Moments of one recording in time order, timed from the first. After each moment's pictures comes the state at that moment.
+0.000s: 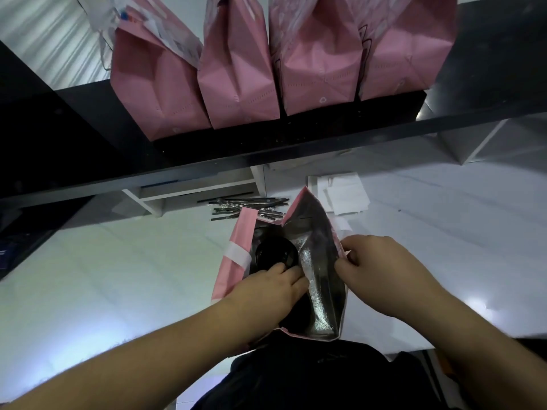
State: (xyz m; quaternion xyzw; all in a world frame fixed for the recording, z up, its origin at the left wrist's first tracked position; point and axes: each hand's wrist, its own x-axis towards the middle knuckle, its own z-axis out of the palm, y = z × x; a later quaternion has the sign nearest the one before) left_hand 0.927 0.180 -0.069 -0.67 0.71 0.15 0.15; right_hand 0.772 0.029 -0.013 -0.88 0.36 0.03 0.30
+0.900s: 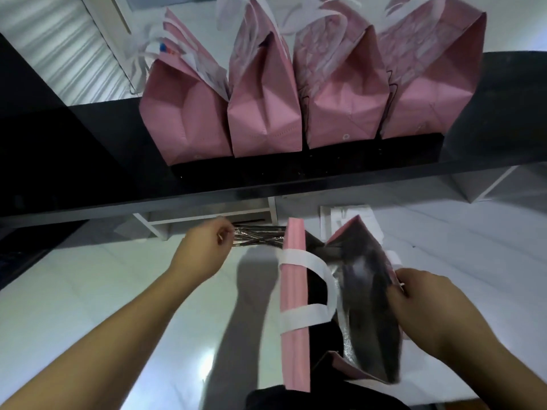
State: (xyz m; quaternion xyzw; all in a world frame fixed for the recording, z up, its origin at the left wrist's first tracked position) left_hand 1.108 0.186 -0.070 -0.90 0.38 0.09 -0.22; right_hand 0.778 0.011 -0.020 -0.85 0.47 0.07 0.23
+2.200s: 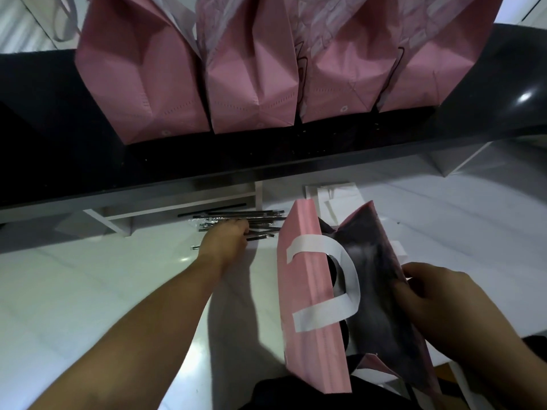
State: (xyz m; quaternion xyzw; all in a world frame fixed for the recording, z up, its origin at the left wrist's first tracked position) left_hand 1.138 0.120 -0.200 -0.85 0.49 0.19 -0.08; right_hand 0.791 0.038 -0.012 -0.82 0.52 0.05 0.23
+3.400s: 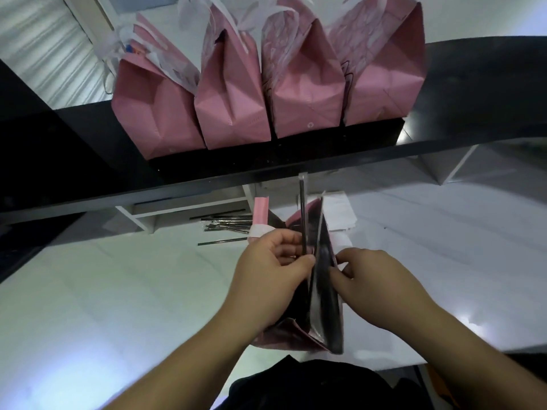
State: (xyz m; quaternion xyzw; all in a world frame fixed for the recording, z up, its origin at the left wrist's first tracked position) left_hand 0.895 0.148 0.010 -0.75 0.24 0.33 -0.53; right_hand 0.762 0.023 -0.007 -0.88 0.38 0.02 0.29
